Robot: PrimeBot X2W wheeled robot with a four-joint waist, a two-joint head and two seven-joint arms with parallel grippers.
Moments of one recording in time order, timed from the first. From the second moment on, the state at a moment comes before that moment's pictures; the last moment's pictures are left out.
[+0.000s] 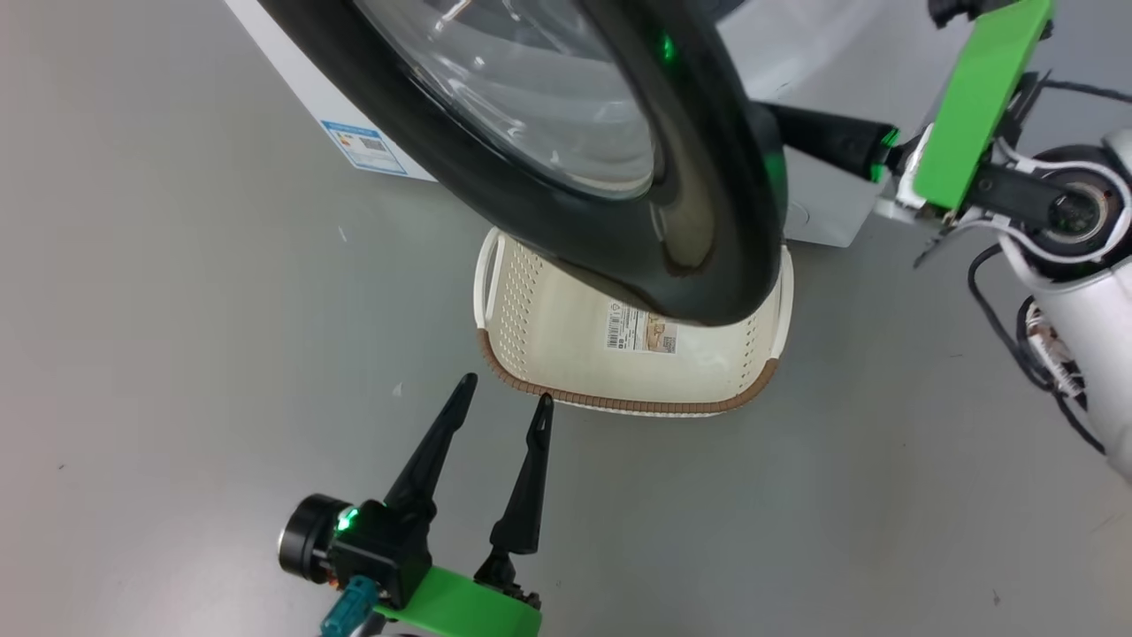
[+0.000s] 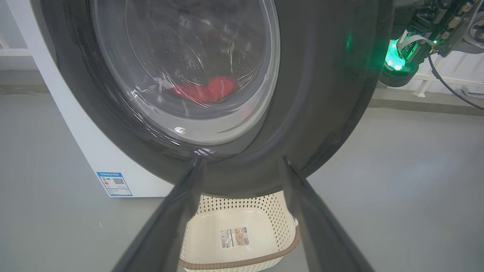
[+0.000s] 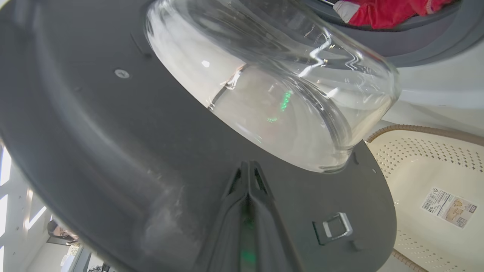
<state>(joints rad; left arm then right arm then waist) -0.22 0.04 -0.41 0.10 -0.24 0.07 -0.25 -0.98 -0.37 0.47 0.42 1.62 0.12 0.70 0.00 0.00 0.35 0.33</state>
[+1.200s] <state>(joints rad) -0.20 0.04 -0.32 0.11 -0.20 0.05 -0.25 -0.77 -0.40 0.47 0.40 1.53 0.12 0.47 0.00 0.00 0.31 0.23</state>
